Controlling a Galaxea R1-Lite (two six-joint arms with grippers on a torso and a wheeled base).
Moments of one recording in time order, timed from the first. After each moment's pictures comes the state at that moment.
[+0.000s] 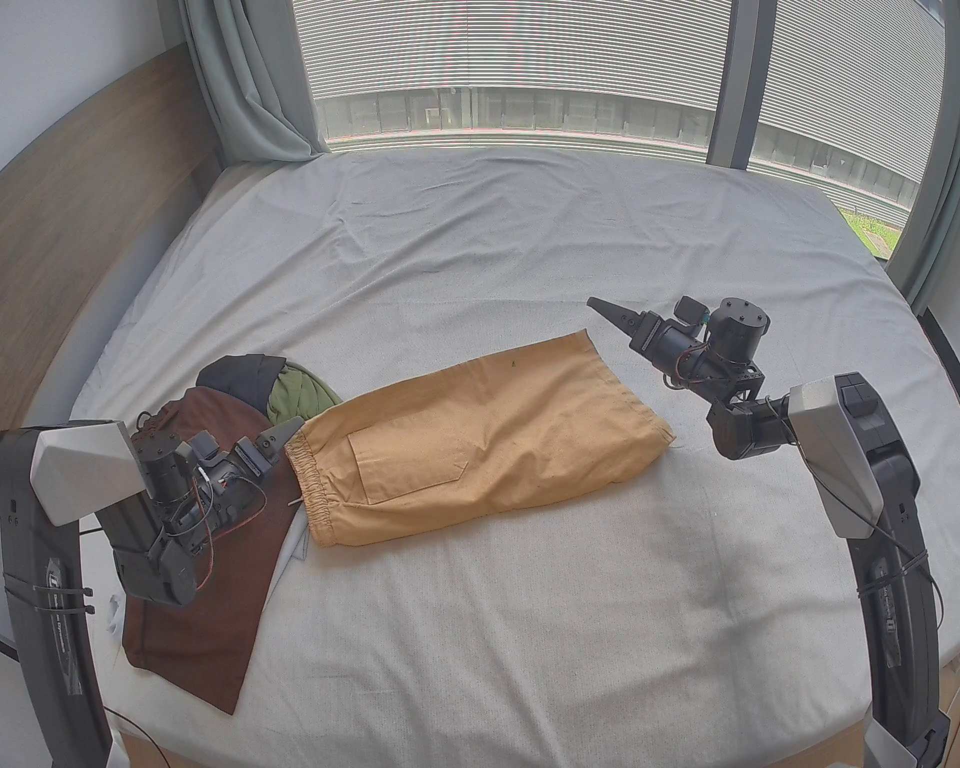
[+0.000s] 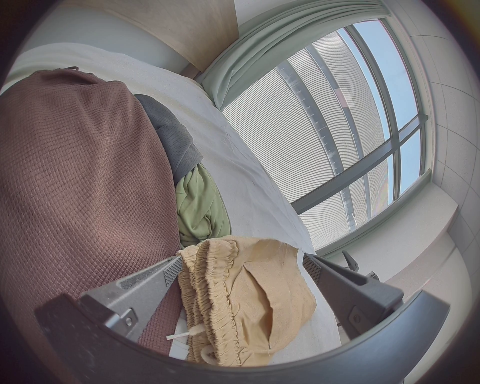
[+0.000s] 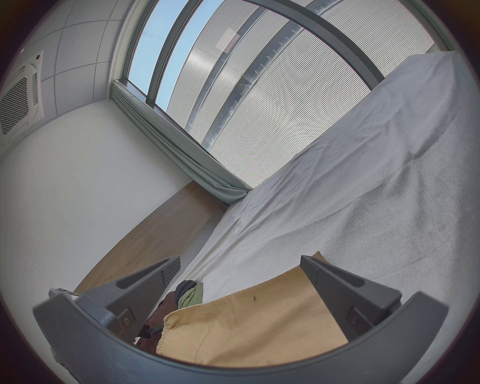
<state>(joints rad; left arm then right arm) 0.02 2.40 -0.76 -1.55 -0.43 -0.82 0.18 2.66 -1.93 -0.91 0.54 0.67</state>
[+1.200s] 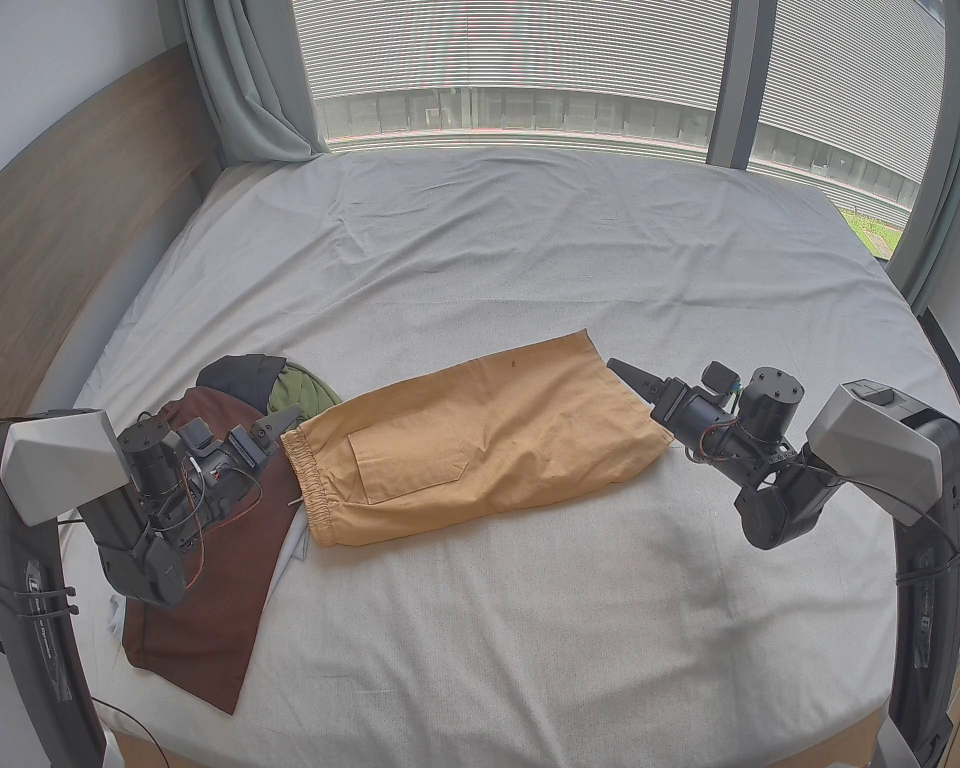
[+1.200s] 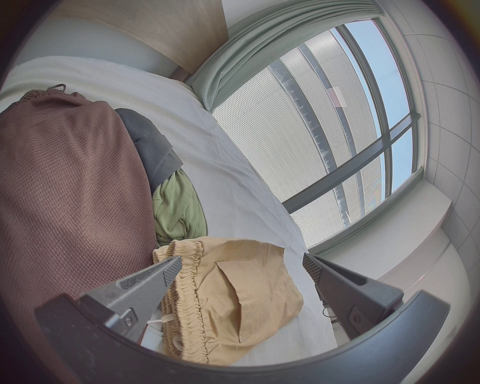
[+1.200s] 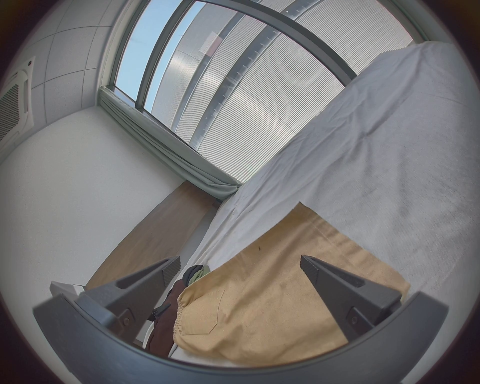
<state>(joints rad) 0.00 2.29 -0.69 -1.55 -0.44 -0.82 0.22 2.42 -1.11 -1.43 0.43 0.71</state>
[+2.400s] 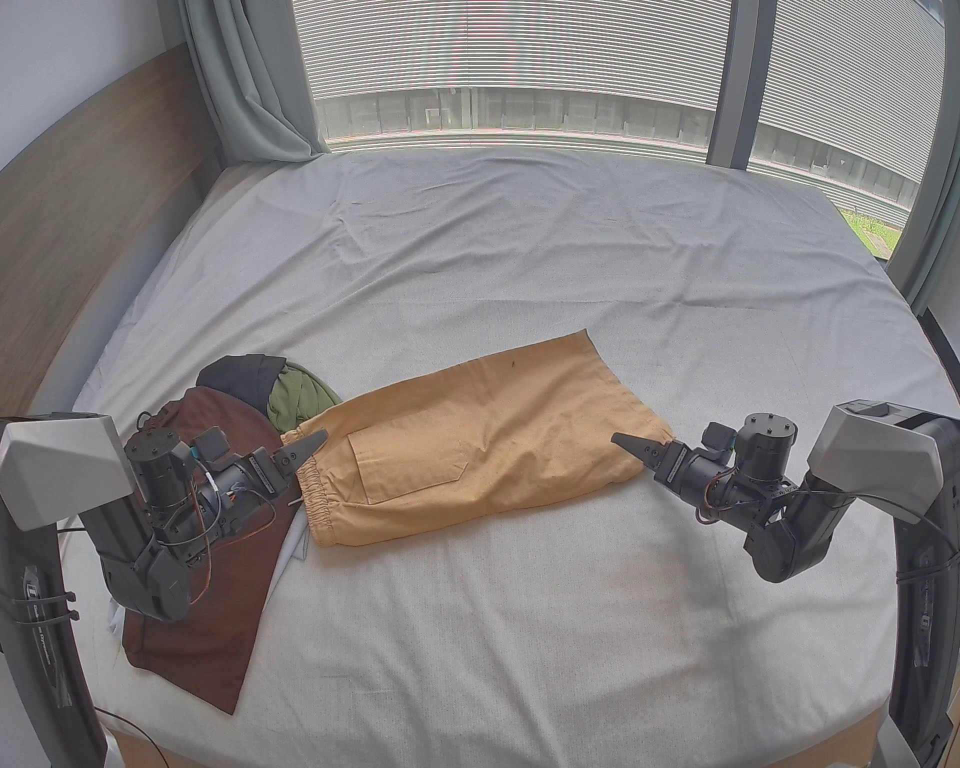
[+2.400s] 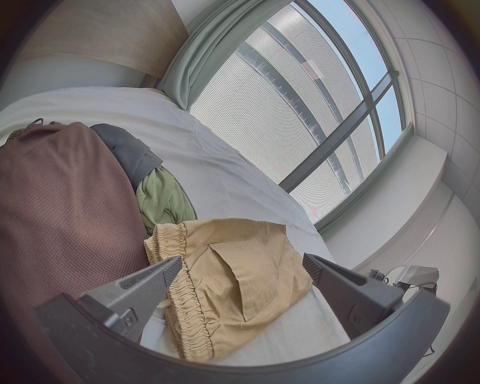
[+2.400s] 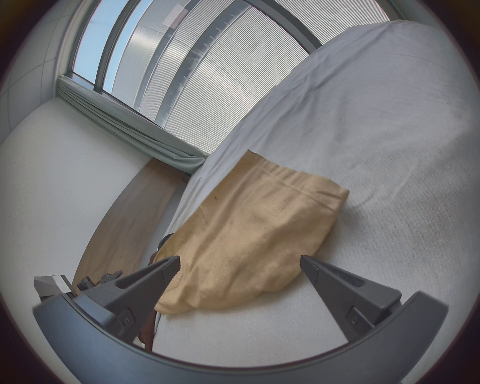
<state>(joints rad) -0.05 2.26 -0.61 -1.55 -0.44 -0.58 0.21 2.43 -0.93 -1.32 0.41 0.69</state>
